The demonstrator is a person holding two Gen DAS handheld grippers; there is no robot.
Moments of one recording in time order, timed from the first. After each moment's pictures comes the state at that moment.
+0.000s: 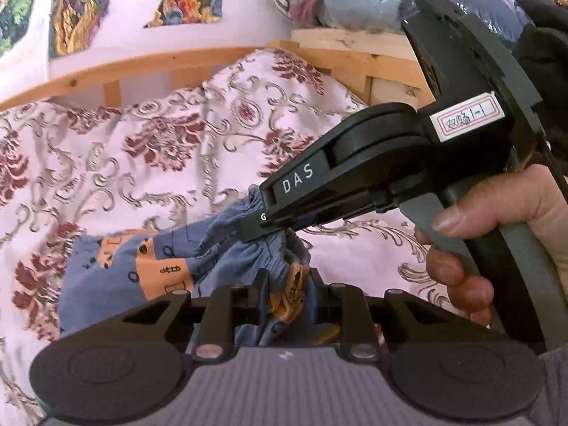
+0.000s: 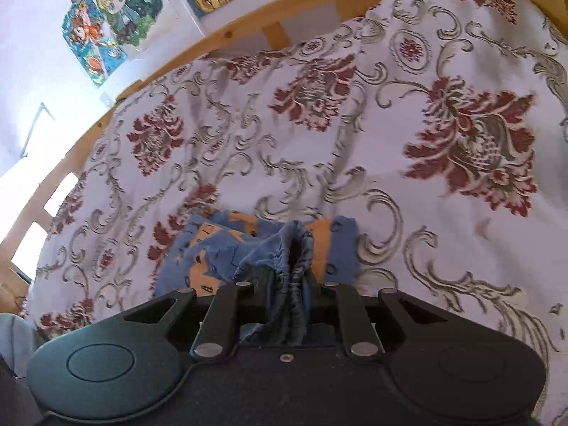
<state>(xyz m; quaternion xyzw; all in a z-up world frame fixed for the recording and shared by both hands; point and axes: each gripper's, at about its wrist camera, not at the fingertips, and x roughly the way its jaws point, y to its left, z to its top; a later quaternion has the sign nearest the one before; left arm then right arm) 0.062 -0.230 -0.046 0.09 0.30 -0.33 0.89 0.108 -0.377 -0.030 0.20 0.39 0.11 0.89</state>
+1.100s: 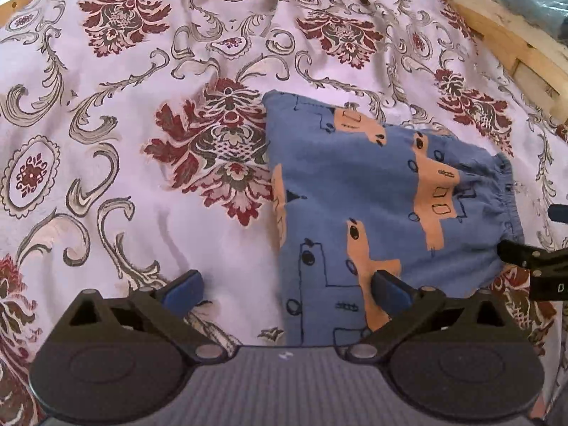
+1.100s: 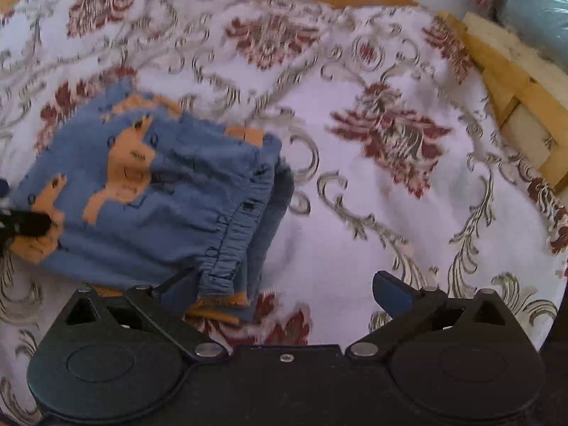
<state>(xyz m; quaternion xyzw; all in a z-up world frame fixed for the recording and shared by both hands) 0.122 -0.075 -0.083 0.02 0.47 -0.18 0.86 0.065 -0.305 -0.051 -0.10 0.46 -0.08 0.88</state>
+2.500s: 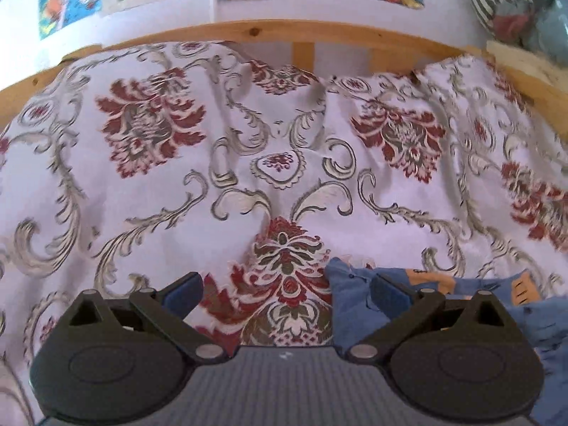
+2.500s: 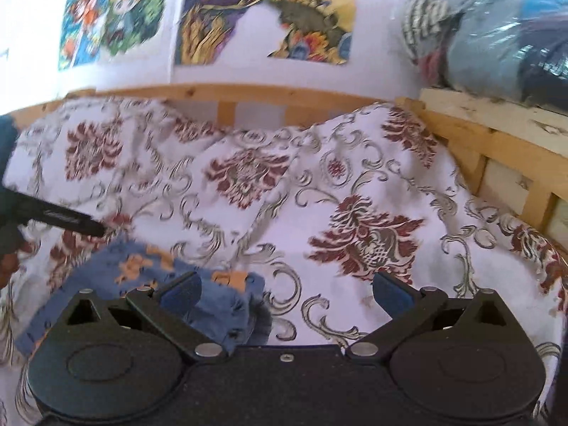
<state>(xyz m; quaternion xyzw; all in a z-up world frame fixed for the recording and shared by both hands) 0.214 -0.085 -0.049 0.02 0.35 -0.10 0.93 0.048 -0.331 -0.017 -0.01 0.24 -0.08 0.97</state>
